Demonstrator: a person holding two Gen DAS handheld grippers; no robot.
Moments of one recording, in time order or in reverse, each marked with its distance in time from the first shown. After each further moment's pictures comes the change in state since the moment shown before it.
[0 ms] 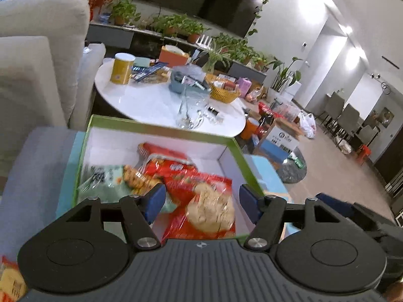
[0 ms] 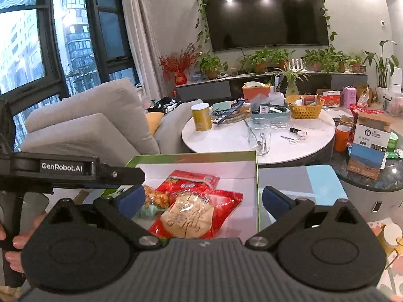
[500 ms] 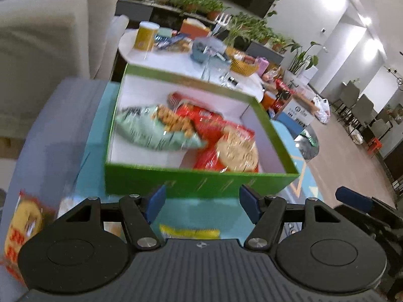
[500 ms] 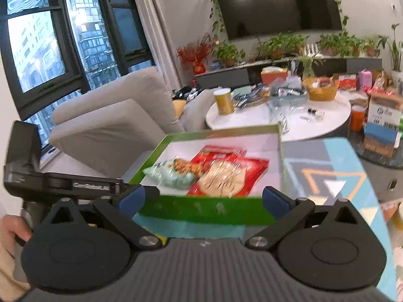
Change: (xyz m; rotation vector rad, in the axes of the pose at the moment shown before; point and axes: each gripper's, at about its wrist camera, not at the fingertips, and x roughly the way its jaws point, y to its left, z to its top) left arm -0.018 0.023 -0.048 -0.068 0.115 0.058; right arm -0.029 0.018 -0.028 0.041 0.059 0.106
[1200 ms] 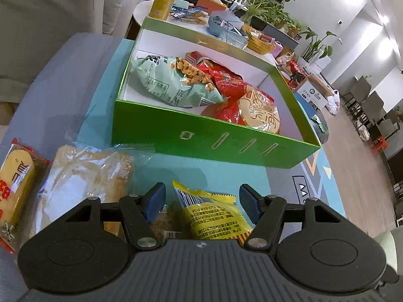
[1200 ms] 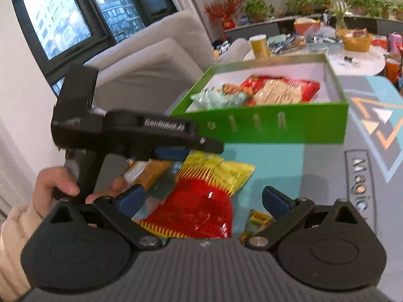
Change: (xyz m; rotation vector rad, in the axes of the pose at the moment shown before) left arm 0.023 0.014 -0.031 -0.067 0.101 0.025; right arm 0.008 0.038 -0.062 0.017 0.202 0.154
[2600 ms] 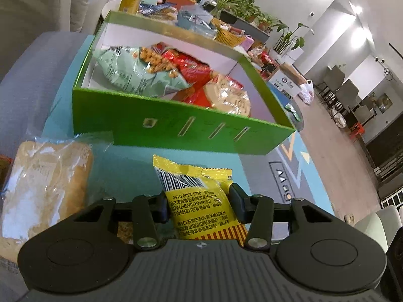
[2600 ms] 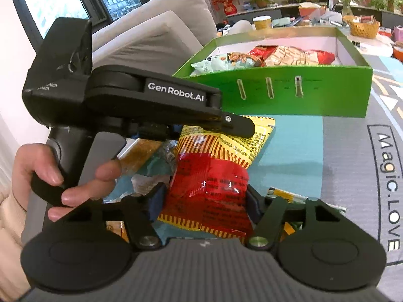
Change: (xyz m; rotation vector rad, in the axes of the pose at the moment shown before) left arm 0.007 -0.010 -0.011 0.068 0.000 -0.130; right arm 0.030 0.005 -0.019 -0.019 0.054 -0.014
